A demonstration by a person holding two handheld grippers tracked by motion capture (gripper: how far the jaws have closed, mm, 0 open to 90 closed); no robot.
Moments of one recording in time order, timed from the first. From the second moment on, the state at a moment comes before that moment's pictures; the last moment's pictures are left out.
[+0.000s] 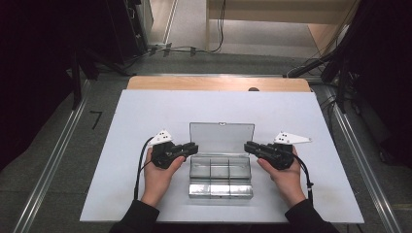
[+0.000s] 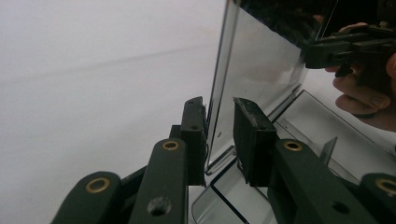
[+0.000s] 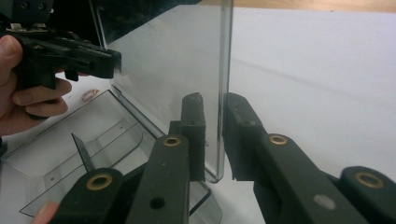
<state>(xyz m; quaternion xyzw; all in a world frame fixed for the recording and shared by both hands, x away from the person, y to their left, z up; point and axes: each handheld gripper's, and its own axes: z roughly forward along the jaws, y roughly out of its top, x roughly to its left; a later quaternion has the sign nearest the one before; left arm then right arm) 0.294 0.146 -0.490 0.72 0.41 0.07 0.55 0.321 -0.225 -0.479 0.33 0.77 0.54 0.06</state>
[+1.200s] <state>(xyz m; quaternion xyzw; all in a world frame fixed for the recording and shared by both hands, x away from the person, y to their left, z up) 0.294 0.150 -0.500 0.70 0.45 0.06 0.55 0.328 -0.212 -0.498 0.37 0.75 0.54 0.04</state>
